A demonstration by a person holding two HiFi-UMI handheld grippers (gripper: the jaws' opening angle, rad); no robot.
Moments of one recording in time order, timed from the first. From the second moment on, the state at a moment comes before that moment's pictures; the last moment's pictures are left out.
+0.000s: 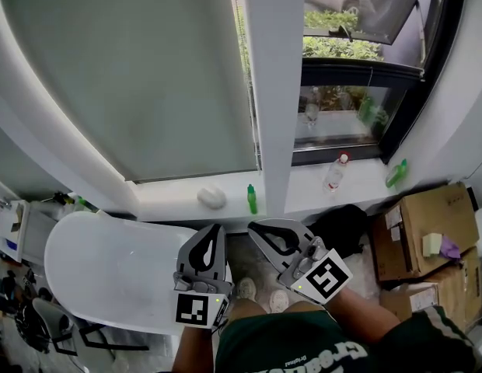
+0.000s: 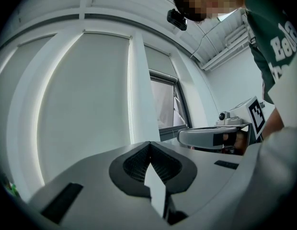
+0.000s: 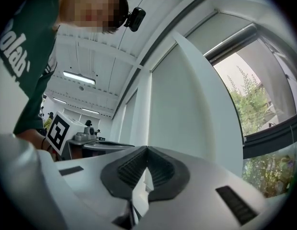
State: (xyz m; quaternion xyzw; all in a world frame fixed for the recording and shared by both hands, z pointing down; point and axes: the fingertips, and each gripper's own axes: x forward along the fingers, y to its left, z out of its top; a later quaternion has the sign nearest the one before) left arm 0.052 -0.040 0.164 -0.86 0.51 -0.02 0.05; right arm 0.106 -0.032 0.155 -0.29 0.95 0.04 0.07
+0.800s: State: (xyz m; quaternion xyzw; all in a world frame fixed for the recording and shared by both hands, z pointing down) left arm 0.074 -0.049 0.160 -0.86 0.51 -0.03 0.06; right arm 0.118 -0.031 0.153 -0.29 0.95 0.04 0.07
